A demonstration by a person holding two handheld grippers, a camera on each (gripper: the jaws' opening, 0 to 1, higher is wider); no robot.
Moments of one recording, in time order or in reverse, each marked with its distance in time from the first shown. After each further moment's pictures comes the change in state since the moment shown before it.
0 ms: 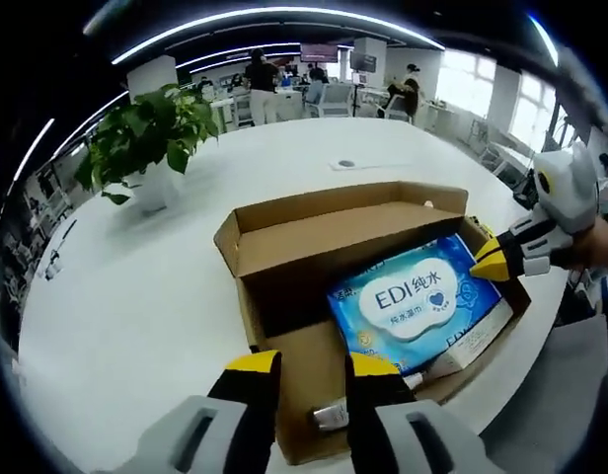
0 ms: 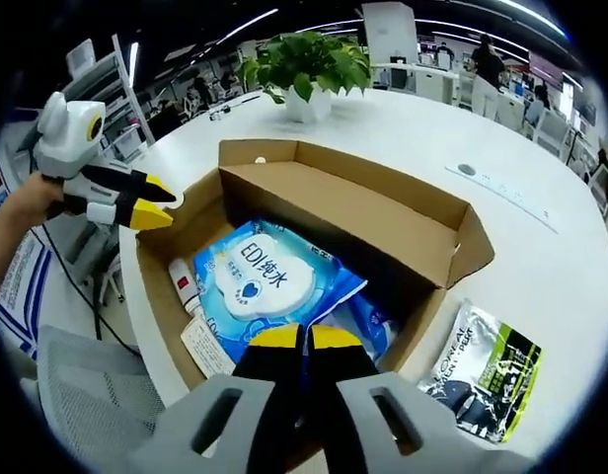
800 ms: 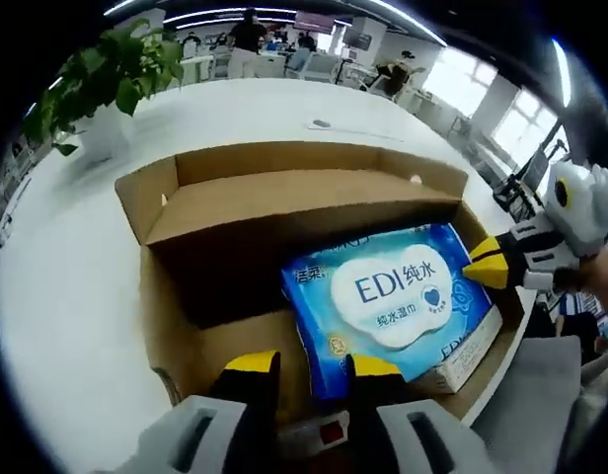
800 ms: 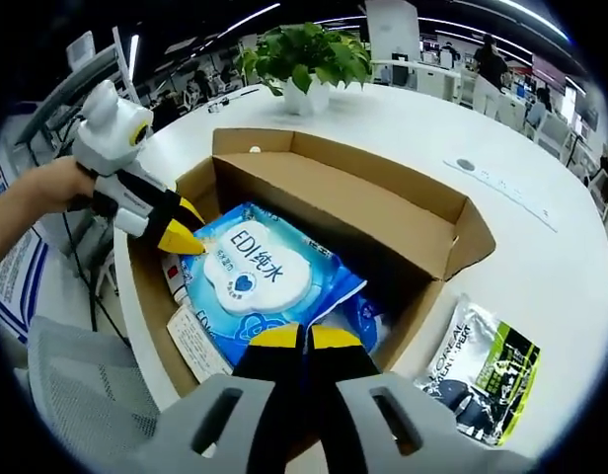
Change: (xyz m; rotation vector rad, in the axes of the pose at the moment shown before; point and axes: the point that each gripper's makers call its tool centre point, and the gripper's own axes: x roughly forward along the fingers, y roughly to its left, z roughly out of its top) left arm 0.059 -0.037 -0.019 -0.226 0.147 -0.262; right arm 0.005 -0.008 -0.008 -0.009 0.019 -0.006
